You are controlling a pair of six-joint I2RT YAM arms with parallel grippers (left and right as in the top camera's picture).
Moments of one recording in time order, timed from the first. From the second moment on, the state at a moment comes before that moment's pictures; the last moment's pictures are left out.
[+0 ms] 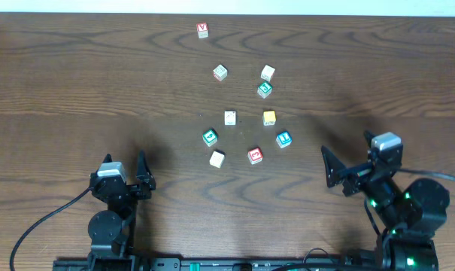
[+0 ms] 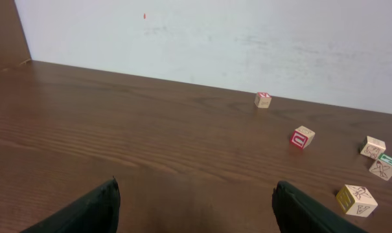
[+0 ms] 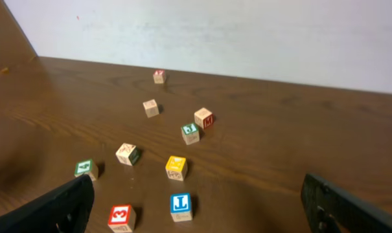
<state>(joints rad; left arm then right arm) -0.05 0.01 0.02 -0.12 -0.10 -0.14 -0.12 0.47 0.50 -0.30 -0.51 0.00</state>
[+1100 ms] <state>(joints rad) -0.05 0.01 0.02 -0.12 -0.10 -0.14 0.30 0.97 0.70 -0.44 -0.37 0.06</state>
